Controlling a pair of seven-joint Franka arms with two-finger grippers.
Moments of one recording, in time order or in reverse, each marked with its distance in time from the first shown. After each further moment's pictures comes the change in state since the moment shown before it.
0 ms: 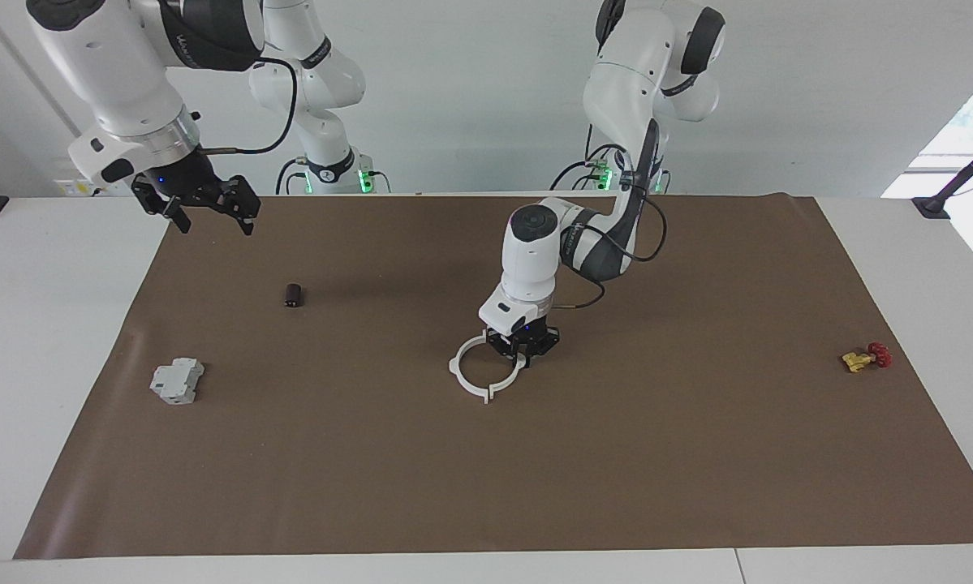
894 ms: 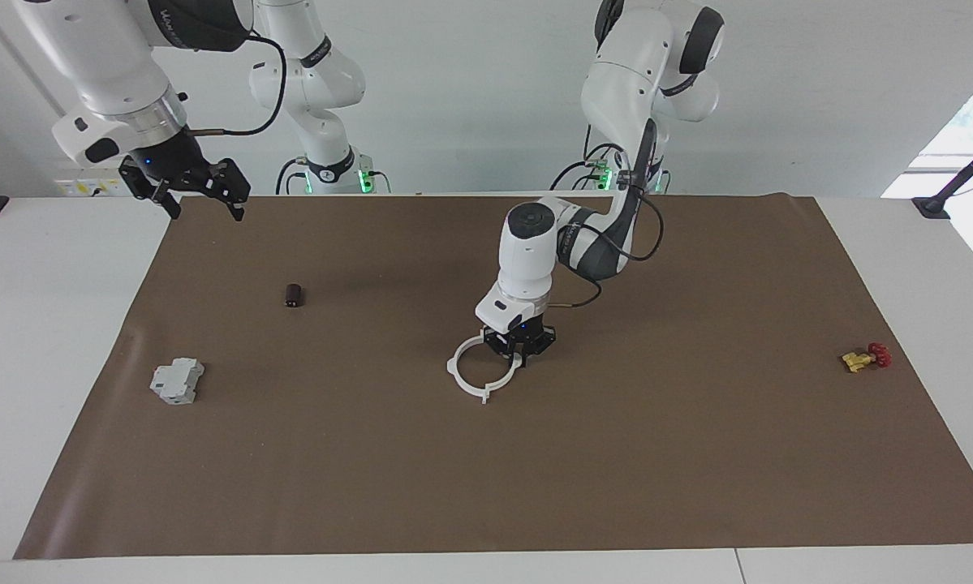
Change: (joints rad) left arm -0.007 0.000 0.000 -0.001 0.000 0.016 -0.011; right arm -0.001 -0.030 -0.021 0.010 0.002 -0.037 -0.023
